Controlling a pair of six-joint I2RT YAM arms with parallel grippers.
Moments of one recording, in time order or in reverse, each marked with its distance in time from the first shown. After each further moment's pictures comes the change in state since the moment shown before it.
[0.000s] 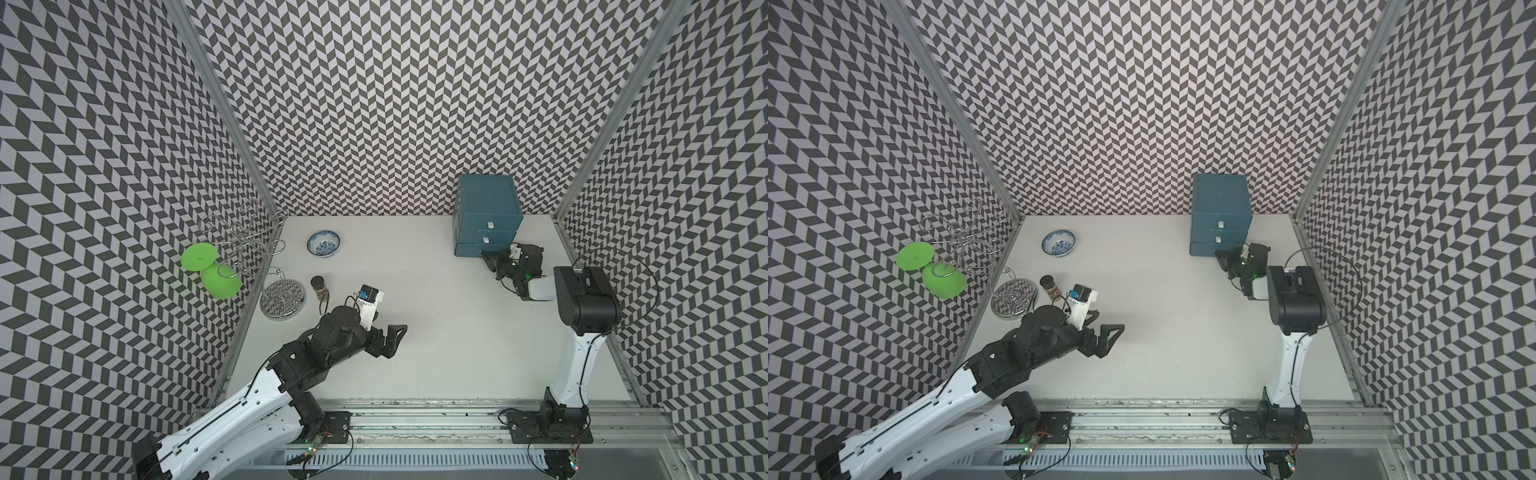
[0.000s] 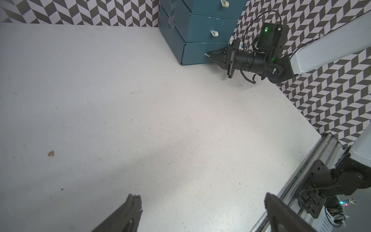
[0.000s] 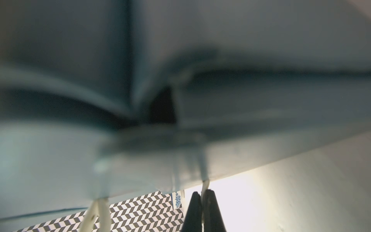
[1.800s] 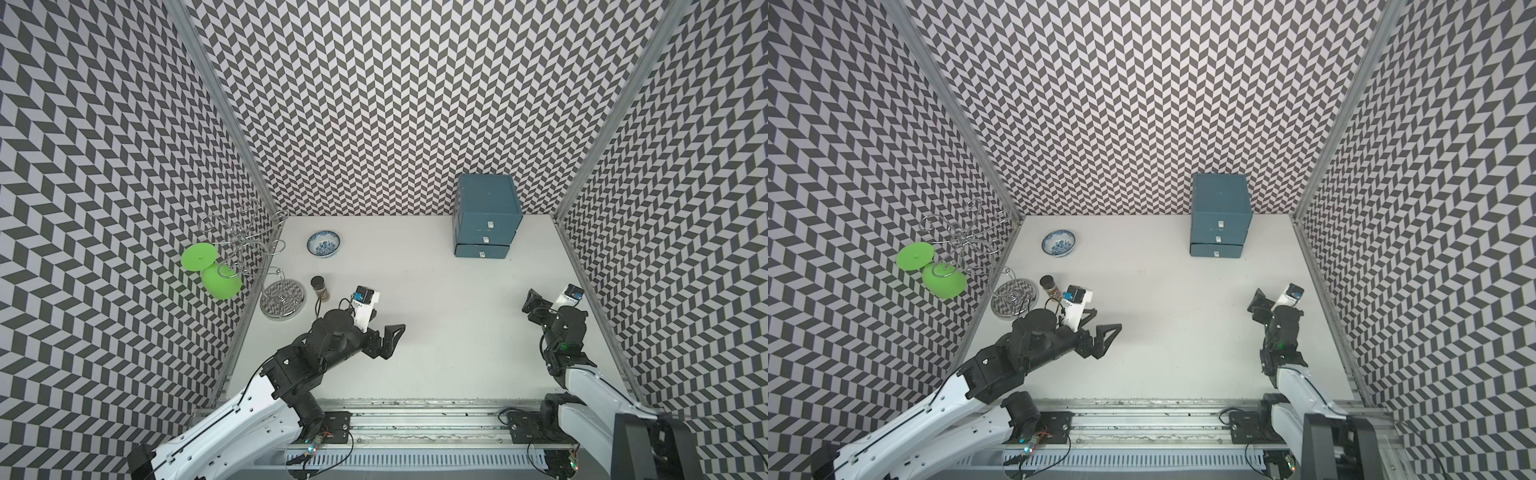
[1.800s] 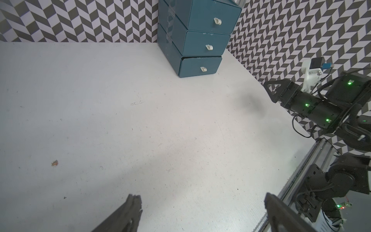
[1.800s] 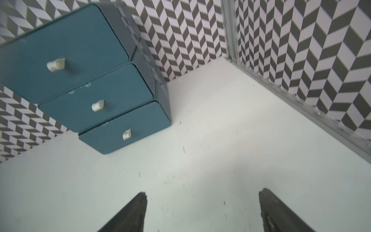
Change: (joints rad) left arm 0.000 -0.068 -0.024 0.031 -0.005 0.024; right arm -0.059 -1.049 -0.839 -0.130 0.724 -0.959
